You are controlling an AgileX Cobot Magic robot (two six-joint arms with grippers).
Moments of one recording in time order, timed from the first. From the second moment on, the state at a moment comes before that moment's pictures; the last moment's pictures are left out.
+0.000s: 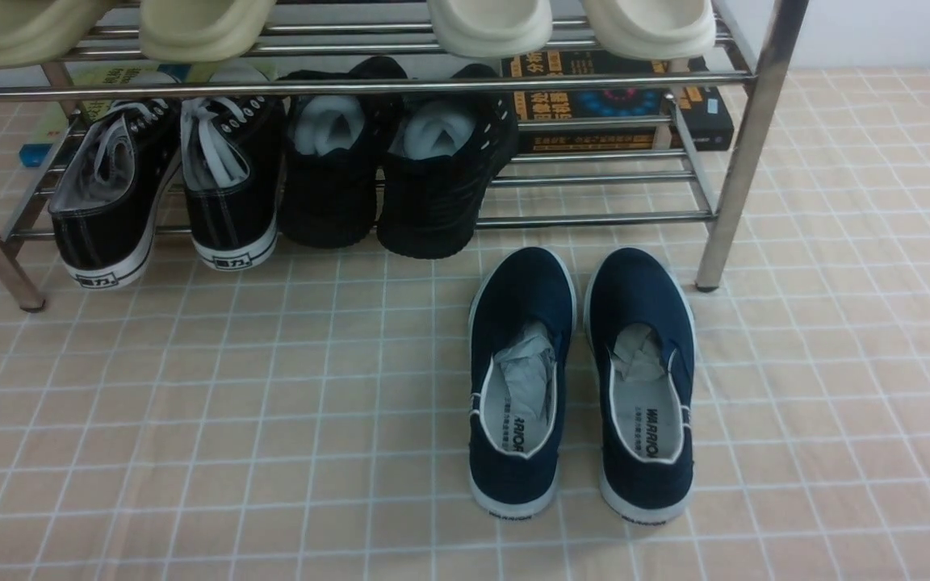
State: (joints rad) right arm 0.45 0.03 -0.31 0.29 0.41 -0.16; left arm 0.01 -0.01 0.02 0.26 0.40 -0.15
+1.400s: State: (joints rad) right arm 0.16 -0.01 -0.06 0.12 0.31 -0.06; left arm 0.01 -0.01 0.02 0.28 0.40 -0.15
